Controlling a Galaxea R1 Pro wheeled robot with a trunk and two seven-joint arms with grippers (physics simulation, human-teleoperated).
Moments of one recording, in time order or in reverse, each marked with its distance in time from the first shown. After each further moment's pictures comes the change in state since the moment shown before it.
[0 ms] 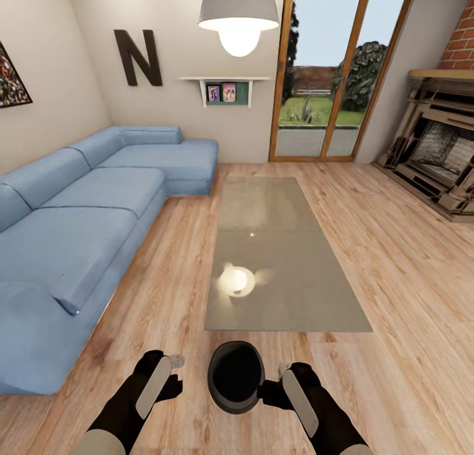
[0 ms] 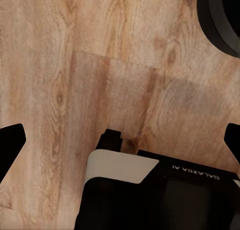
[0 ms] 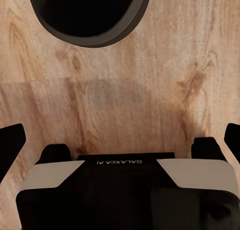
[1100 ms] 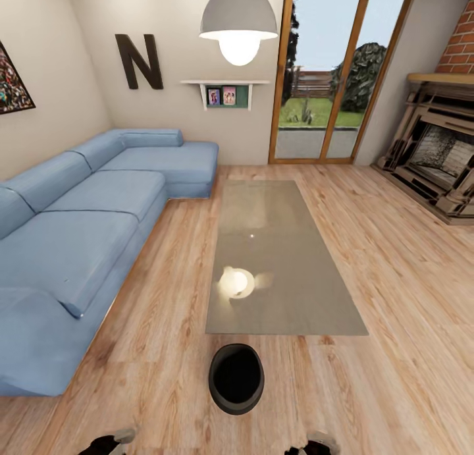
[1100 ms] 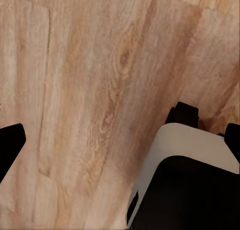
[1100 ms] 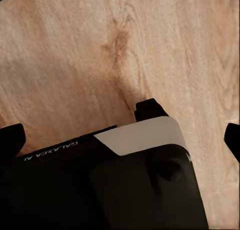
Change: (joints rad) left arm -0.034 0.152 -0.084 0.768 -0.070 -0.612 -0.308; right arm 0.003 -0.029 0.003 0.603 0.018 -0.593 0.006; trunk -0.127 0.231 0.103
